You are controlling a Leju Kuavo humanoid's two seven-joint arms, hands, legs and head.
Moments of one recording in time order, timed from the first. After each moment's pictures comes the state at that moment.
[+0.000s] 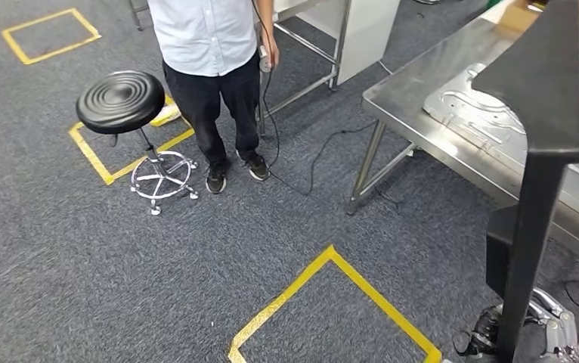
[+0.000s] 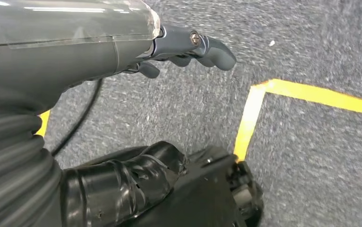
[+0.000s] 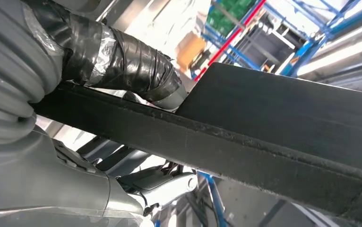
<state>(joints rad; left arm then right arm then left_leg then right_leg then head) -0.08 -0.23 0.95 -0.21 -1.32 0.28 -0.38 0.40 0.31 -0.08 -2.09 0.57 -0.69 -0.69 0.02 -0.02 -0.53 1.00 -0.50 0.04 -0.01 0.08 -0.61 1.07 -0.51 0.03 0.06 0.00</state>
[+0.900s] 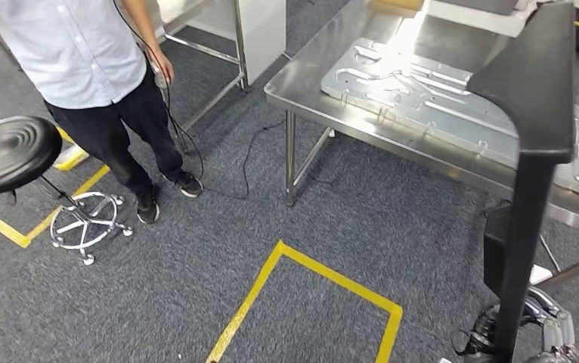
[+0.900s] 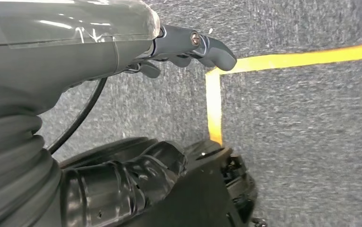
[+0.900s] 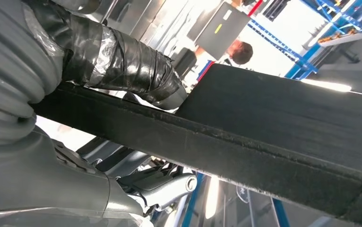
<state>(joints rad) -0.07 -0.23 0.95 -0.21 -1.32 0.26 -0.39 0.40 0.31 -0.07 -2.08 0.58 -0.69 -0.69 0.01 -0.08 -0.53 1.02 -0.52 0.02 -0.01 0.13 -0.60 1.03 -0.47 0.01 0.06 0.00</state>
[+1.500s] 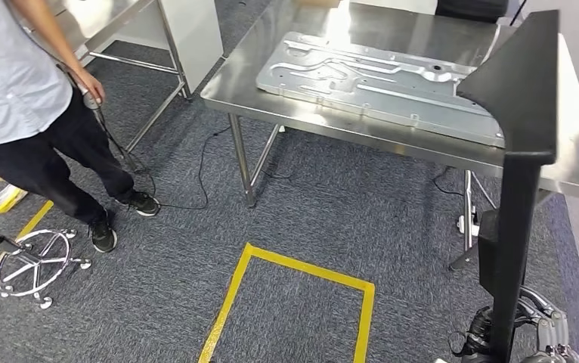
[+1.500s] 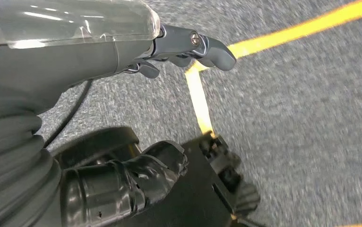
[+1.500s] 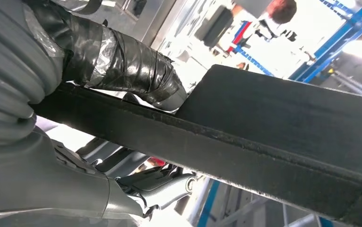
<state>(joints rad) -0.08 -0.23 0.95 -0.21 -1.31 0.26 -0.40 0.40 0.31 -0.07 -2.07 0.59 -0.69 -0.69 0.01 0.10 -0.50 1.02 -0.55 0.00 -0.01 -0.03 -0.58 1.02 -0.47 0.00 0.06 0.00</state>
